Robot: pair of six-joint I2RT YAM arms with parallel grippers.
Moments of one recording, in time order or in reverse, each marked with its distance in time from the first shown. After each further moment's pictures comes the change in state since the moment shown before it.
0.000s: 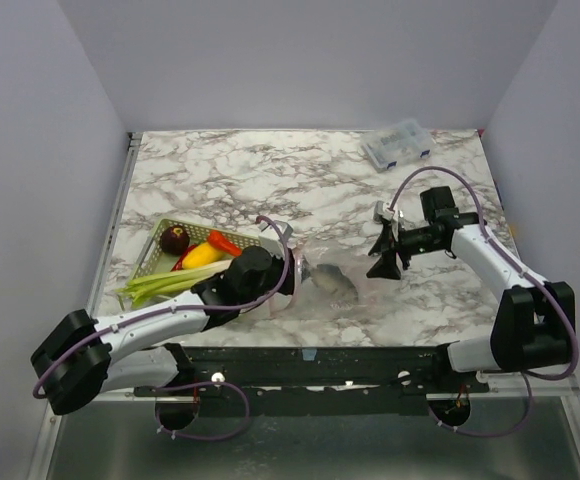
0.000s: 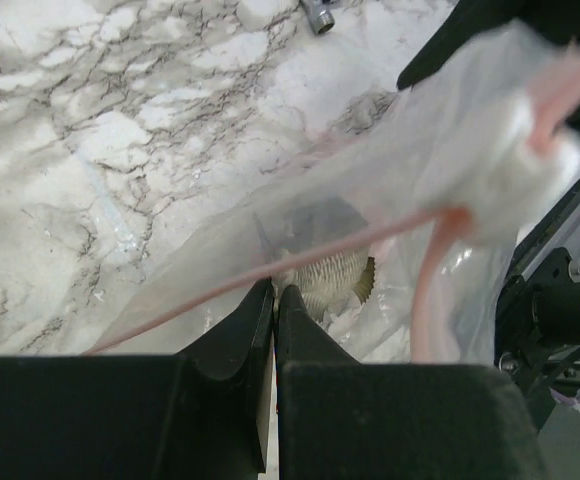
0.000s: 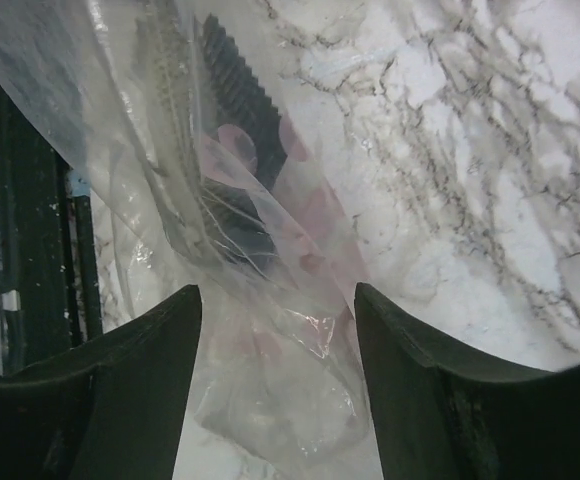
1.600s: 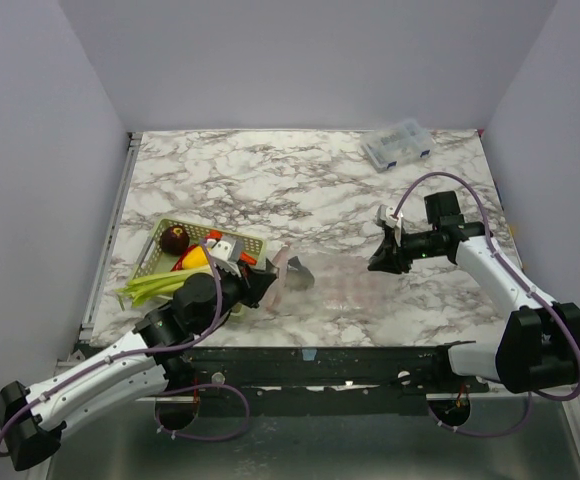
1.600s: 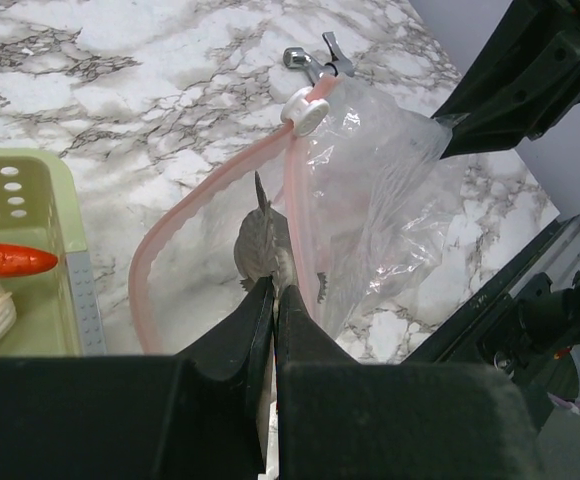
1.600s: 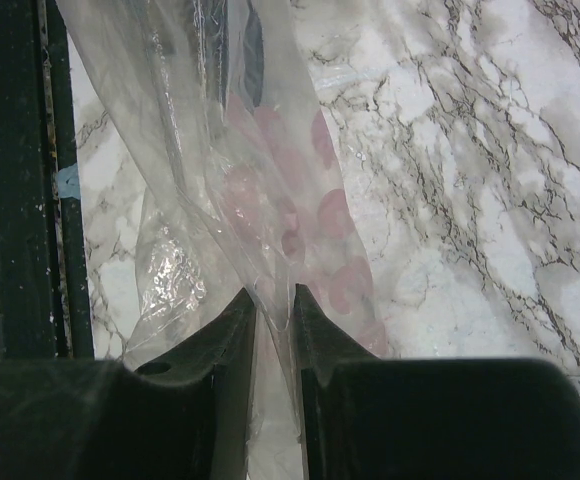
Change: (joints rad) left arm 0.000 -0.581 -0.164 -0.204 -0.117 0.064; right arm 0.000 -0.111 -0.087 0.064 0.003 0.017
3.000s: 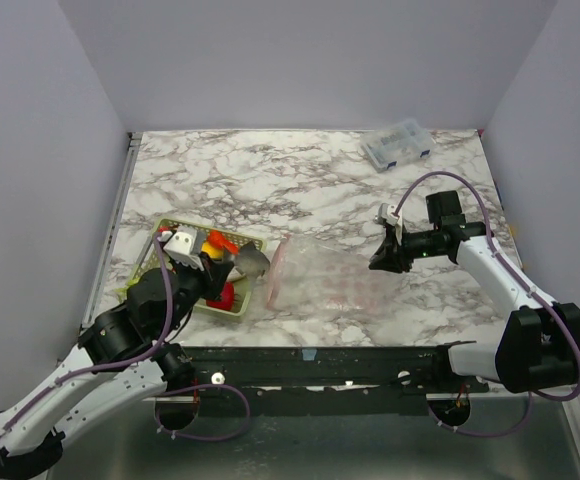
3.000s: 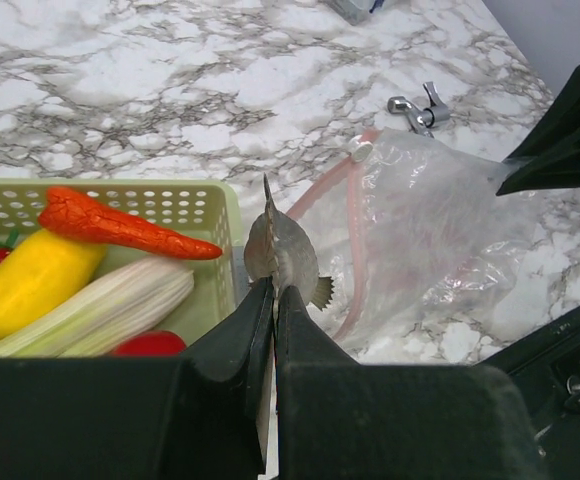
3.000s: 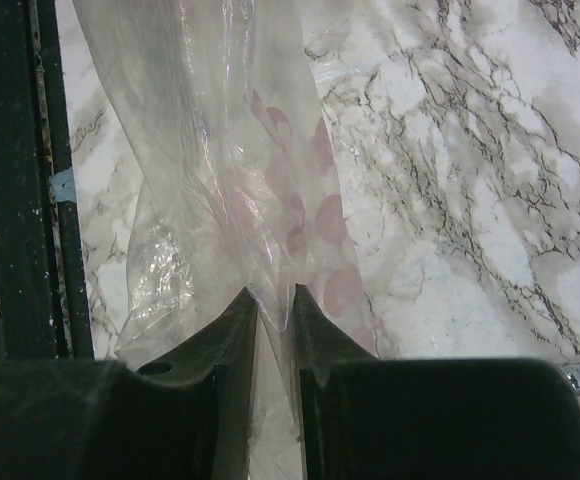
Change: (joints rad) left arm 0.023 -0.148 0.349 -0.565 -0.185 0.121; right arm -0.010 0.000 0.000 0.009 0.008 0.026
